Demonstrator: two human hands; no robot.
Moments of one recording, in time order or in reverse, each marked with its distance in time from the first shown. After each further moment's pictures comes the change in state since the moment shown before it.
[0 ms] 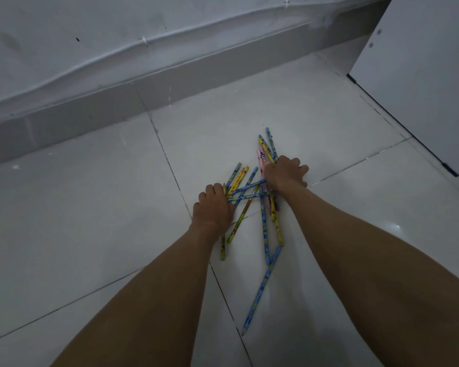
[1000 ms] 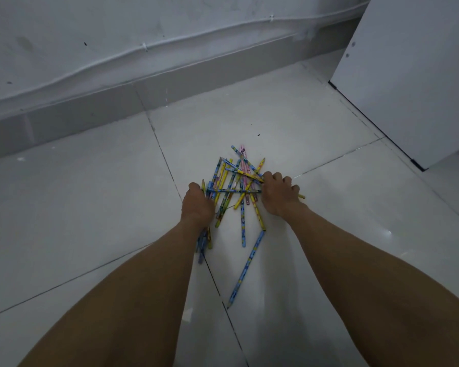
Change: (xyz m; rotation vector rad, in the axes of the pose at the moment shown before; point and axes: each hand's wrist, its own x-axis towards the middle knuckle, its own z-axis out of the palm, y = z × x) left_hand -0.034 -0.003 -0.009 -0.530 0.039 -0.271; right_hand -0.048 0.069 0.003 -0.371 0.036 -0.451
